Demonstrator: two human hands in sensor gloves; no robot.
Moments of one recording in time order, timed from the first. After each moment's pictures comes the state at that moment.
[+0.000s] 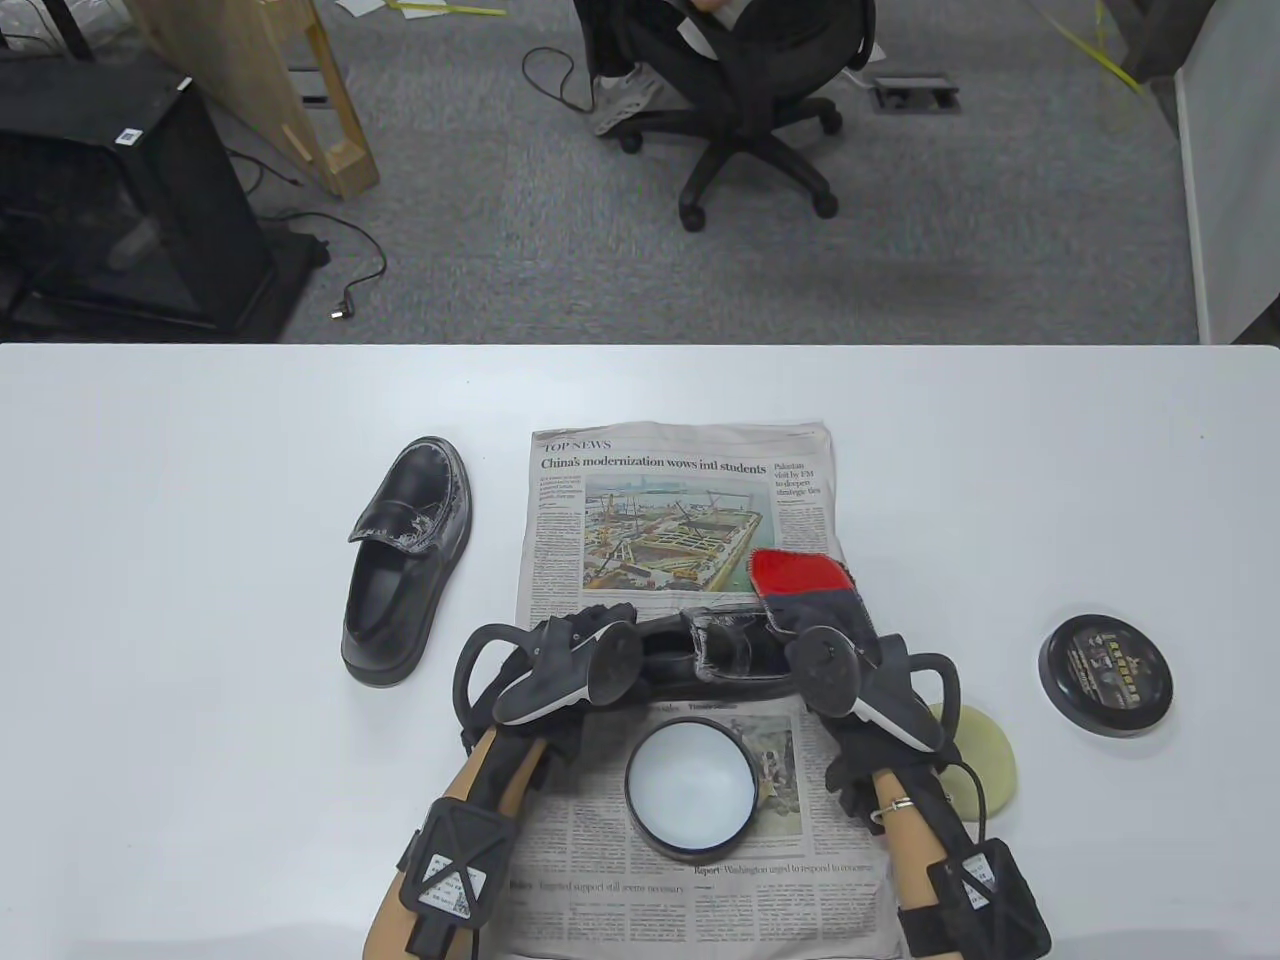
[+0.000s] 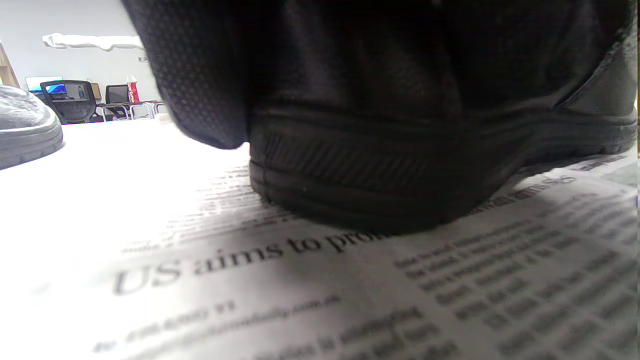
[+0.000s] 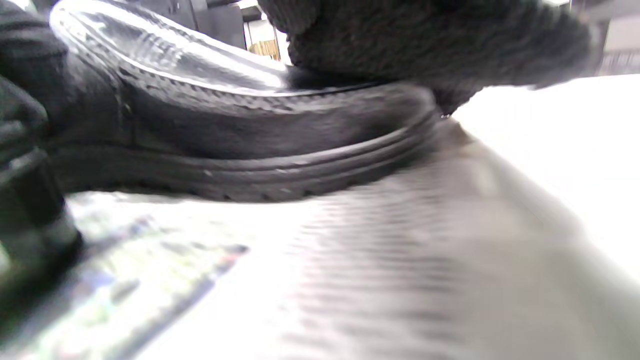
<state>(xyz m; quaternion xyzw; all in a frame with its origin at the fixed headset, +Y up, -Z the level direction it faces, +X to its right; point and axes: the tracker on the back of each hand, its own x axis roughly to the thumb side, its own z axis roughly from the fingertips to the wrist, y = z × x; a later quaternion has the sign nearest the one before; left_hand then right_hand) -0.090 -0.744 -0.294 -0.05 -0.16 -0.03 0.99 0.168 -0.730 -0.265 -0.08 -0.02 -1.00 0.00</state>
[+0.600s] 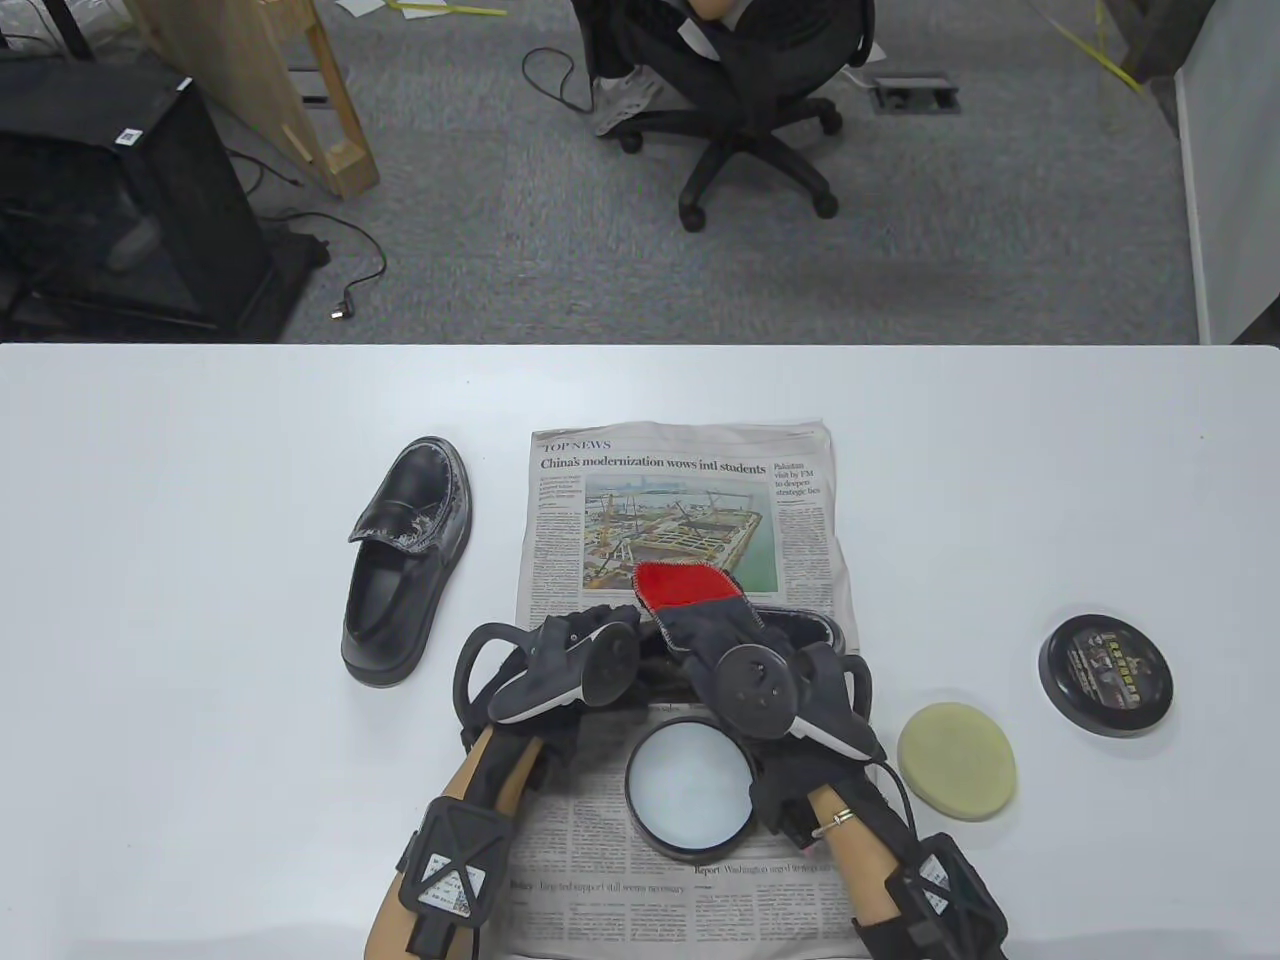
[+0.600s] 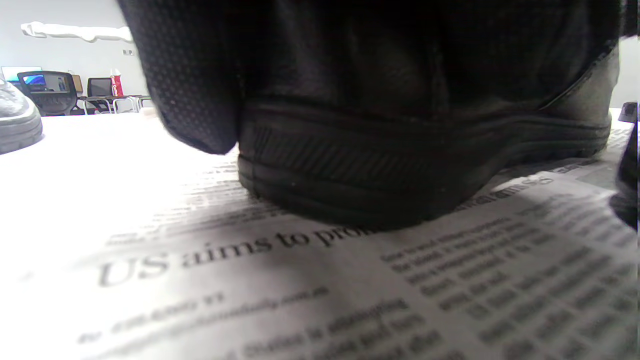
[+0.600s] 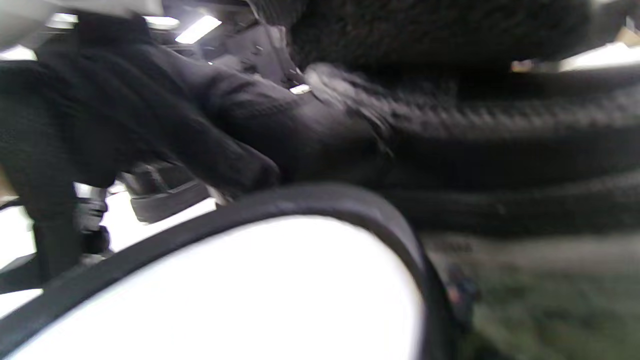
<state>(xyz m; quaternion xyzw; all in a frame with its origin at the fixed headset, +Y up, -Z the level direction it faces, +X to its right) -0.091 -0.745 -0.294 -0.05 -0.18 -0.02 0.98 0.100 -0.724 -0.266 -0.17 -0.04 -0.97 -0.14</state>
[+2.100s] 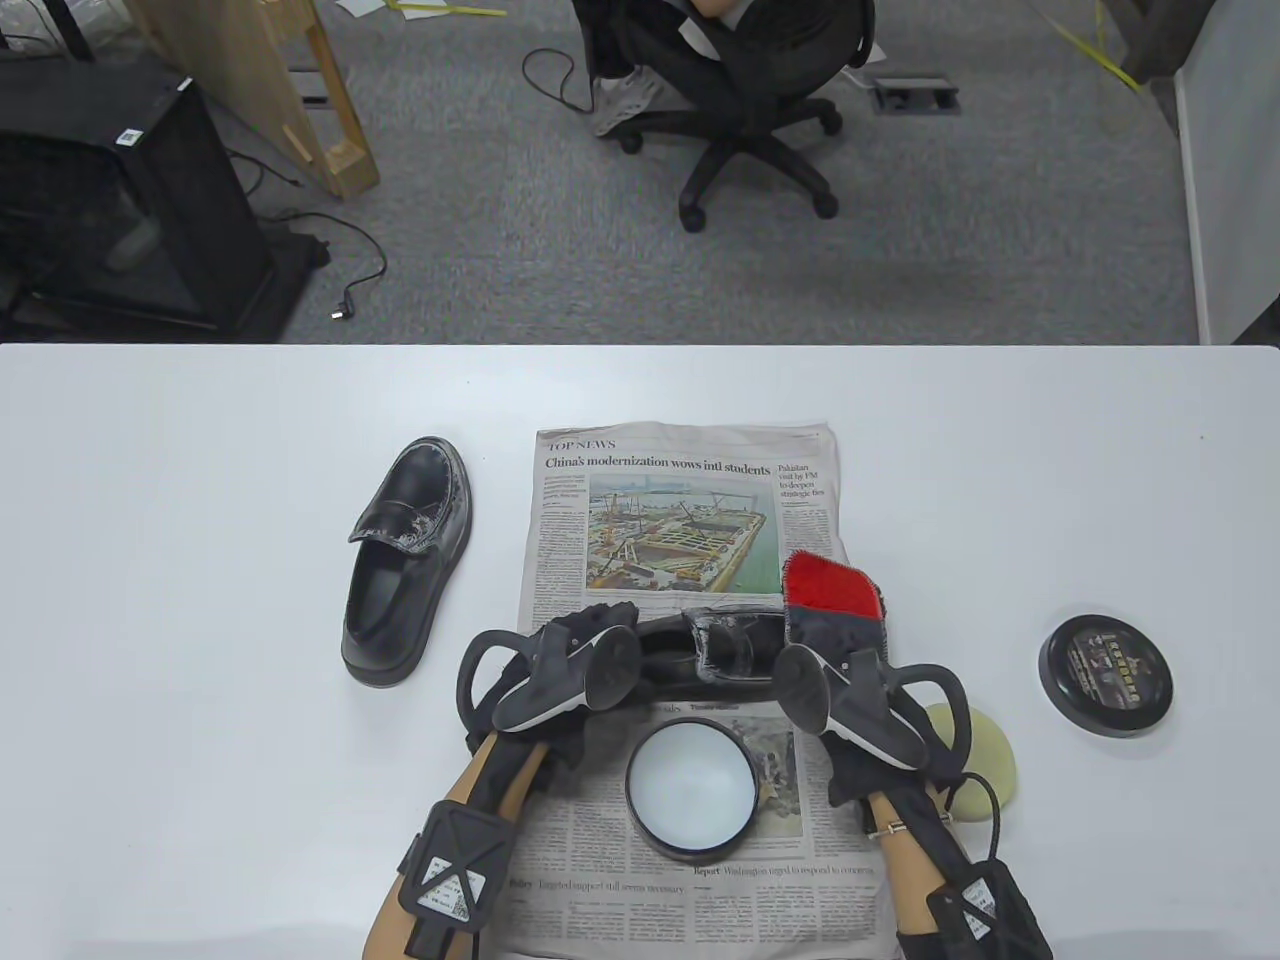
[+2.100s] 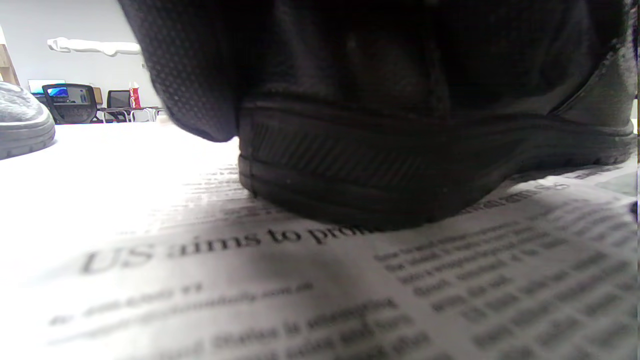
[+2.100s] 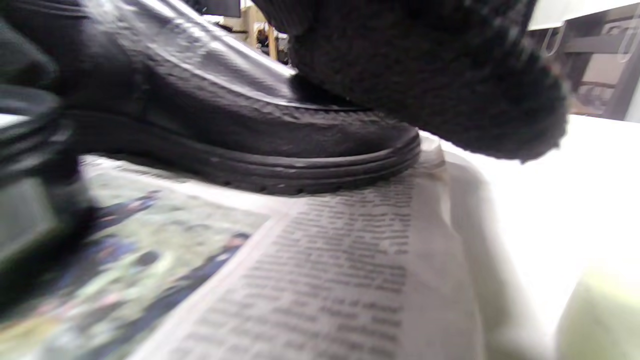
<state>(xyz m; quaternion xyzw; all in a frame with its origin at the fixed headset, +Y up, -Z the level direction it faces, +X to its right) -0.090 -0.747 -0.291 -0.03 -0.16 -0.01 0.99 0.144 -0.718 -0.252 -0.08 -0.05 -0.99 0.07</state>
